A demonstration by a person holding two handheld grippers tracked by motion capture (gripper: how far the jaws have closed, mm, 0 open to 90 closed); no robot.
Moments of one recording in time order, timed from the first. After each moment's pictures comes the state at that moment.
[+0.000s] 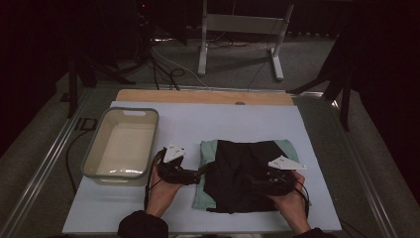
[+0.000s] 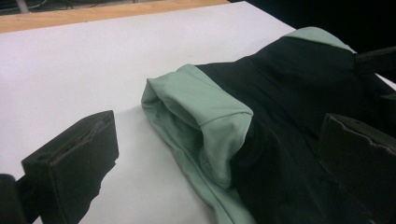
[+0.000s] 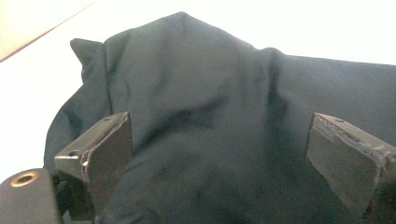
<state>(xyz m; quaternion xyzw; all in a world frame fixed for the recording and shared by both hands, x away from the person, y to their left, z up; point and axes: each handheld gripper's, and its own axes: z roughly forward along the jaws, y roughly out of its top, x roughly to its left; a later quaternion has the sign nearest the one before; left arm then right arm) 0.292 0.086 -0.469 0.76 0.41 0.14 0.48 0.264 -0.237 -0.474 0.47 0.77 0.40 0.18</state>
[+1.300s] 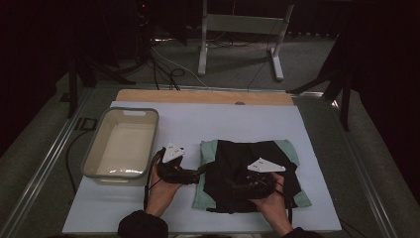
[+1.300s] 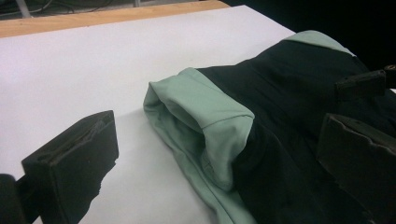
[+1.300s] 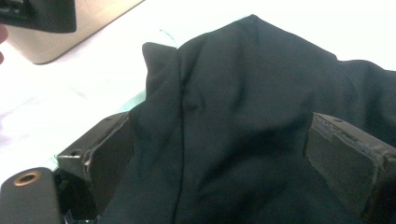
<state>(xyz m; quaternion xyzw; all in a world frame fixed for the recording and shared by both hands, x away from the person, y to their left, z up) 0.292 0.088 -0.469 0.76 0.41 0.15 0.49 0.260 -0.187 -0.478 0.43 0.78 0.42 0.15</state>
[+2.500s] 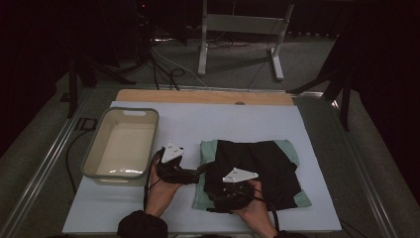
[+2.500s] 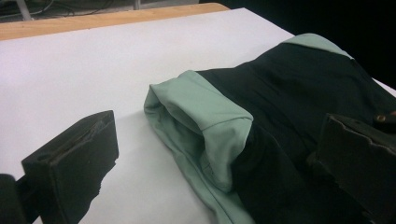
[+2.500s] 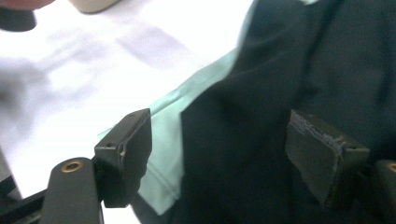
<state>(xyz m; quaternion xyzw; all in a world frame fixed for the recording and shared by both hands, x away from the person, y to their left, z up) 0.291 0.090 -0.467 0.76 0.41 0.15 0.49 0.244 -0.133 -0.496 0.37 0.84 0.38 0.10</state>
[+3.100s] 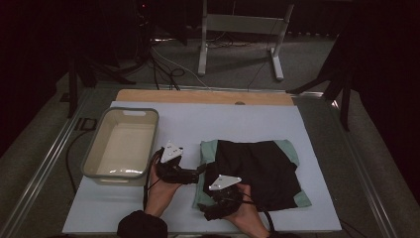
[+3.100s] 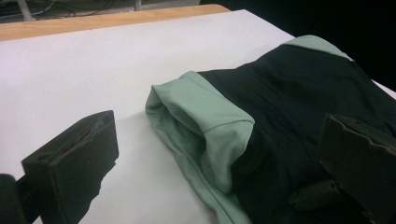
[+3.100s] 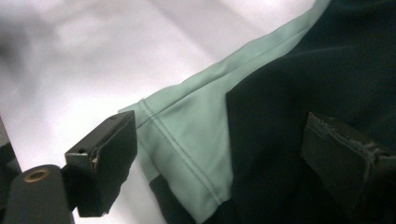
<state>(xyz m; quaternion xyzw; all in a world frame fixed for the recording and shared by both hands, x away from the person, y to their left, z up) 0.291 0.091 -0.466 0.75 0.41 0.15 0.49 0.239 -0.107 -0.516 0.33 0.87 0.34 0.08</state>
